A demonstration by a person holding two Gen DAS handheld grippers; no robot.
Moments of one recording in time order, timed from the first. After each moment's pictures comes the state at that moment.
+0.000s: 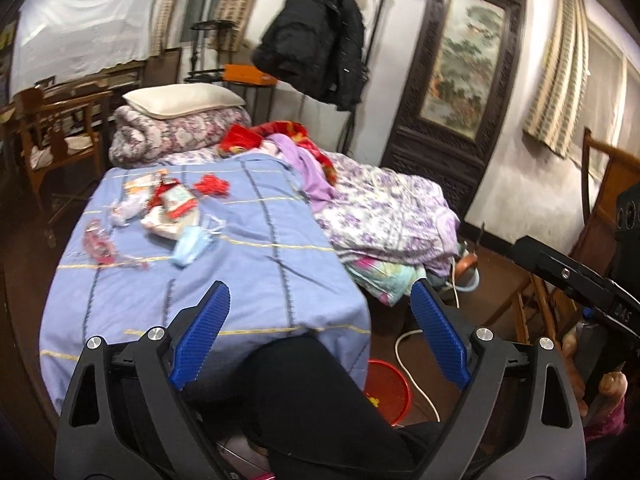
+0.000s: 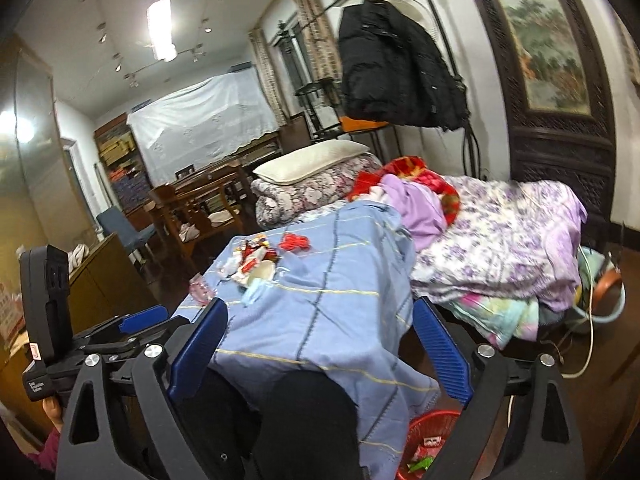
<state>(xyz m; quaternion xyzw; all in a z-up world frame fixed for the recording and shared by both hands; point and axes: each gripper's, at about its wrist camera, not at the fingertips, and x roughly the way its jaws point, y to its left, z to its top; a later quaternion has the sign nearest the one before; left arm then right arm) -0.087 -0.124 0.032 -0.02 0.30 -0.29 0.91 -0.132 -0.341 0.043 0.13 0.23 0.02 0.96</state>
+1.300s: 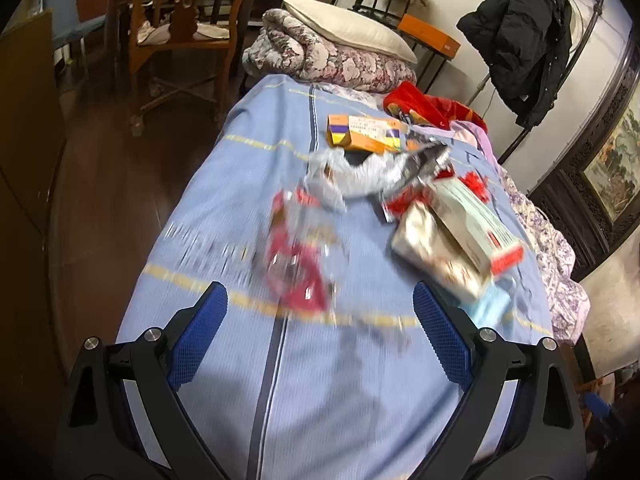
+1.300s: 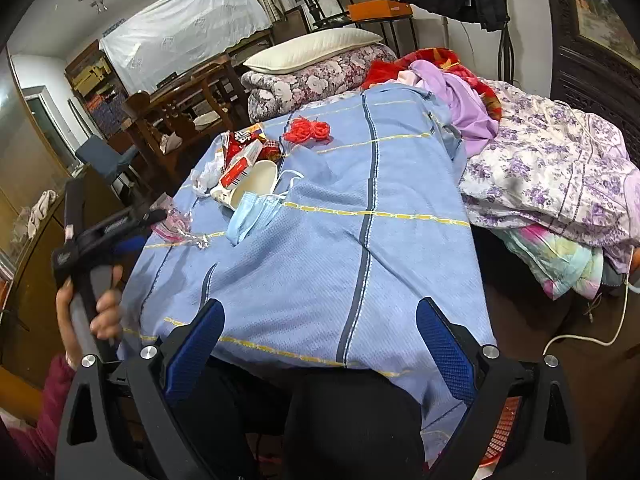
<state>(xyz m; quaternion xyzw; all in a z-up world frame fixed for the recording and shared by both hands) 0.170 0.046 -0.078 -0.12 0.43 -0.09 0.89 0.047 -0.262 -0.053 0.13 0.42 0.04 0.90</state>
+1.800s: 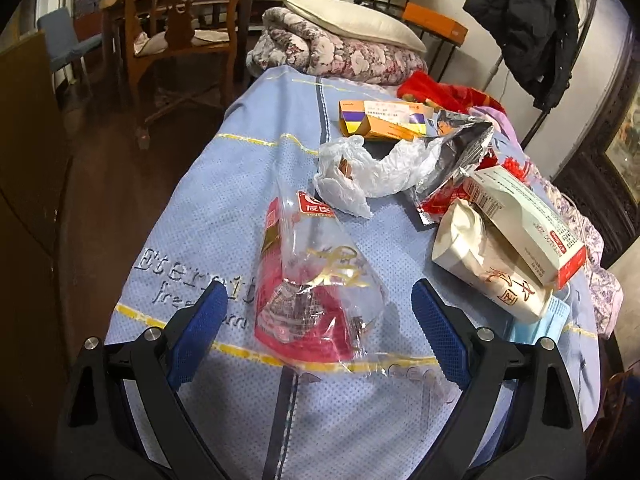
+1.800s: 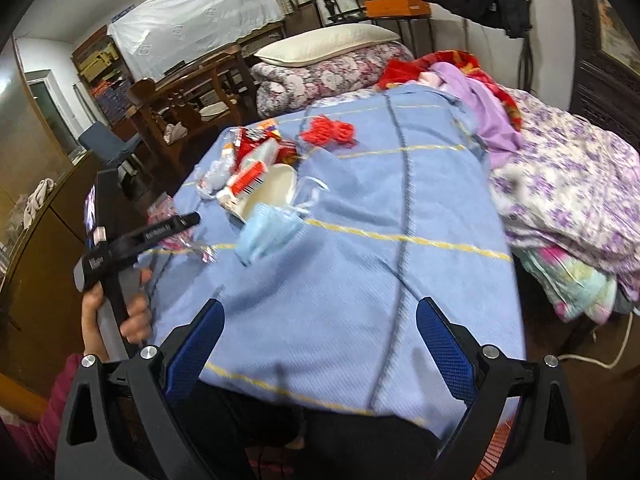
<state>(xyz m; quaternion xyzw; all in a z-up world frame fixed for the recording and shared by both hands) 0.197 0.033 -0.109 -0.08 0.43 -0.07 0.90 0.096 -0.234 -0.057 0.11 0.43 0.06 0.90</state>
